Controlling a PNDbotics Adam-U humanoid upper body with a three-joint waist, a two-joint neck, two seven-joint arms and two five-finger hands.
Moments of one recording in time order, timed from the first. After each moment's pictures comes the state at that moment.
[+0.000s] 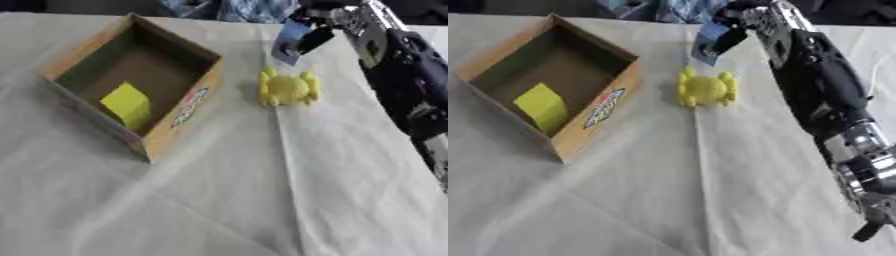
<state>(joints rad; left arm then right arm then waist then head) -0.25 0.26 0.06 -1.99 -0.19 -0.05 0.54 -1.08 -0.58 0.07 -0.86 0.88 -0.04 0.59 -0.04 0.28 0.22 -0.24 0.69</state>
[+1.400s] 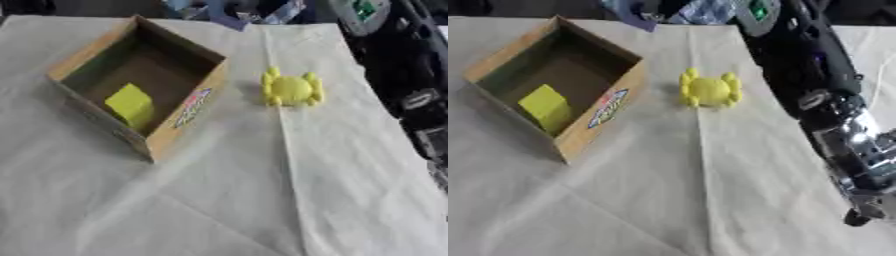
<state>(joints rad) -0.25 0.26 0.06 -1.99 -0.19 -0.05 0.54 -1.16 -0.47 0.21 -1.23 0.65 -0.04 0.73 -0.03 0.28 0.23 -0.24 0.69</state>
